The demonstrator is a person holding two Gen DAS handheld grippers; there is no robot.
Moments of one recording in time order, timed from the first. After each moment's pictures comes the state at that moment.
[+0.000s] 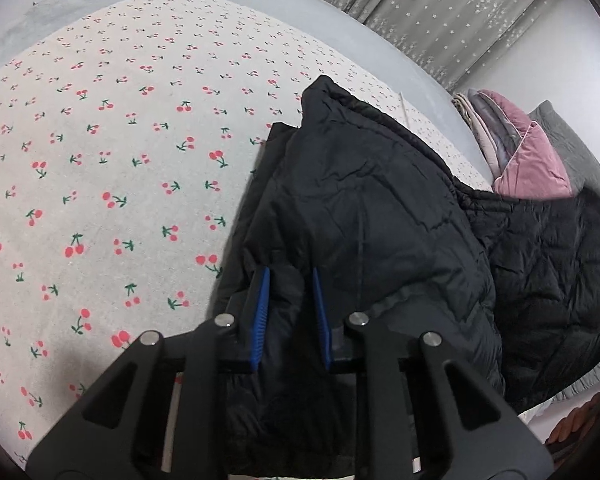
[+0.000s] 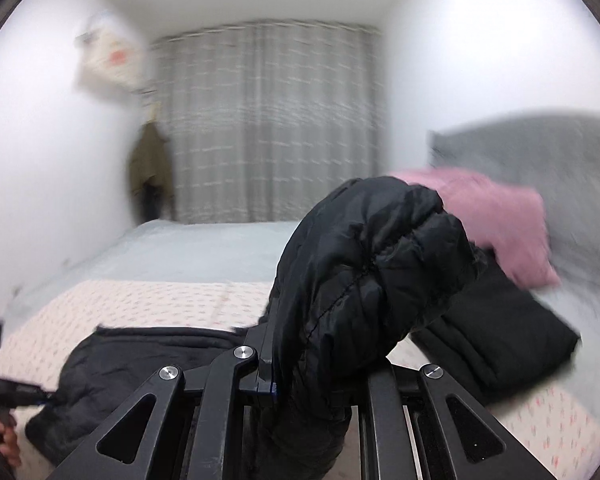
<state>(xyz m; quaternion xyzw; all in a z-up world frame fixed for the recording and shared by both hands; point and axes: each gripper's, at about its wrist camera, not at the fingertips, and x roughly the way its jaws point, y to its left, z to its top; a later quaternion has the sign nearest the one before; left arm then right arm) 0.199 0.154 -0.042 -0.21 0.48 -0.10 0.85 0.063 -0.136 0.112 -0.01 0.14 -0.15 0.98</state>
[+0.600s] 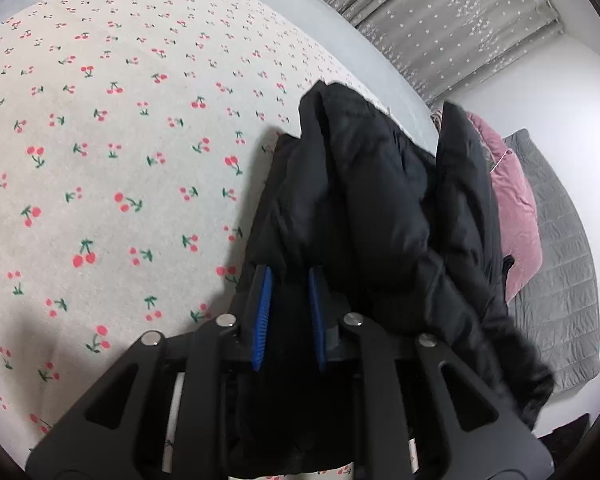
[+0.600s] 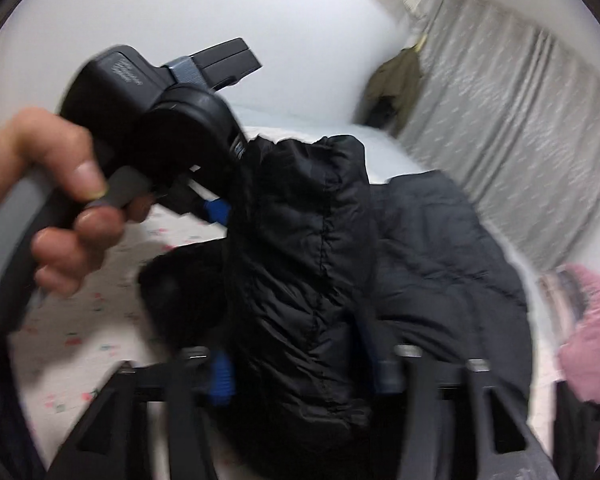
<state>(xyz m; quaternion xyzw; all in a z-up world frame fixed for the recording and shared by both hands) 0.205 0.198 -0.046 -0.29 0.48 -0.15 0.82 0.119 0.073 -0.016 -0.25 0.29 0.19 0.90</state>
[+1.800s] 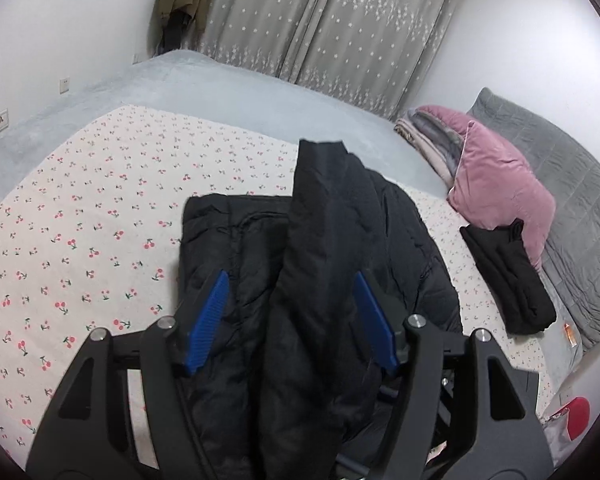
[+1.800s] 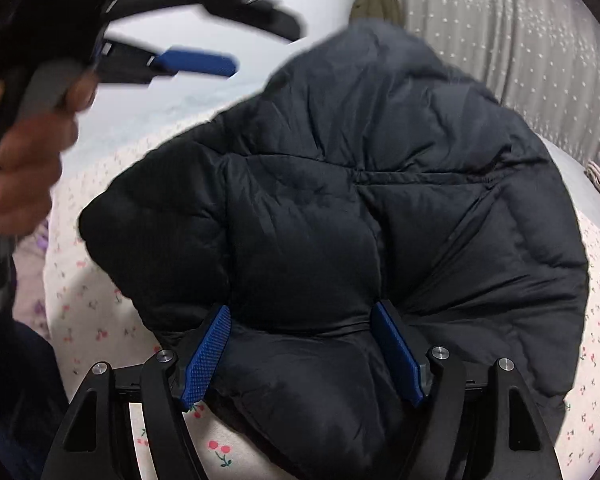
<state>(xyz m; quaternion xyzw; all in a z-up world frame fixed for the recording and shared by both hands) 0.194 0.139 0.042 -0.12 0.35 -0.17 0.91 0.171 -0.040 -0.041 -0.10 0.40 0.21 0.89</state>
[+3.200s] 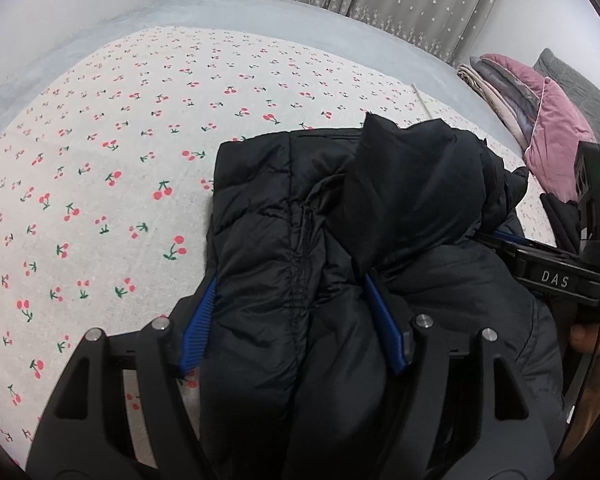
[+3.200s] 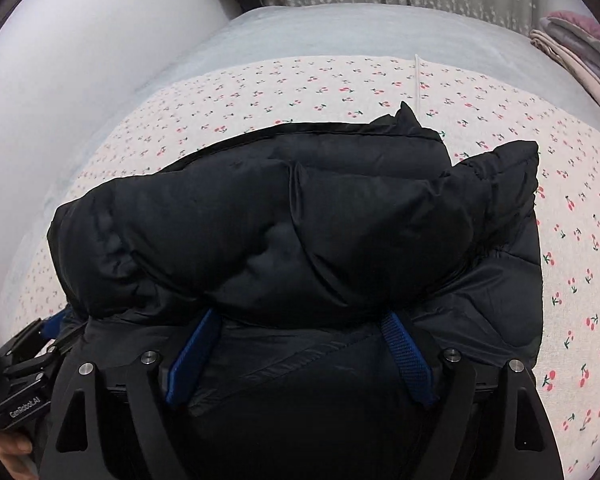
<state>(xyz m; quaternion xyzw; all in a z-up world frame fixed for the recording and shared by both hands) 0.269 0.139 -0.055 -0.08 0.46 -0.10 0.88 0.360 -0.135 -0.041 0.06 0.51 0.08 0.85</state>
